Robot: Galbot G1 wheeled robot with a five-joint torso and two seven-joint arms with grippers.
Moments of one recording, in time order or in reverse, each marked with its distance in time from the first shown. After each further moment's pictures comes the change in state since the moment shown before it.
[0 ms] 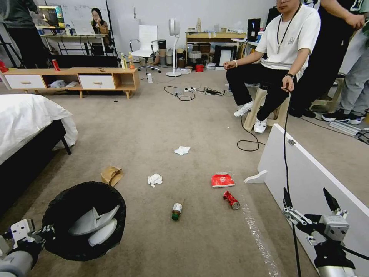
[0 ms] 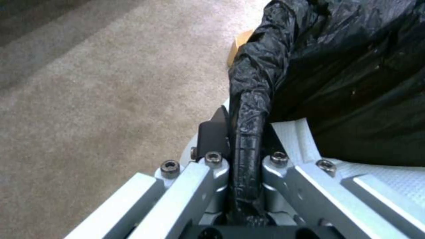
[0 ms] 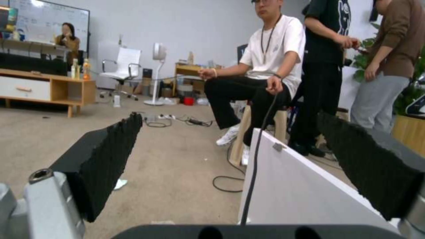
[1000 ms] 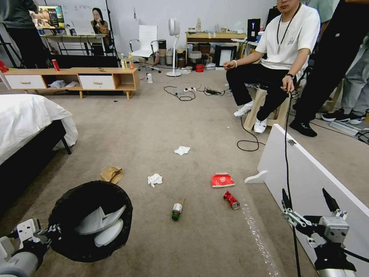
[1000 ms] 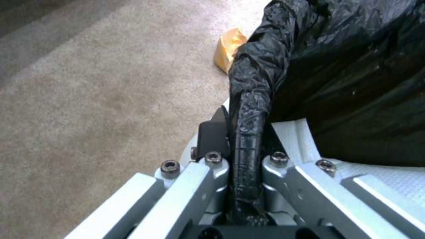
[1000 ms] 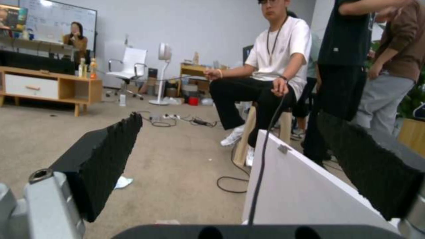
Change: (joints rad) left arm 0.023 -0.022 0.018 -0.045 0.005 0.000 0.010; right arm -0.024 0.003 -0.003 0.020 -0.007 0.008 -0.018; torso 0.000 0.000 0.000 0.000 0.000
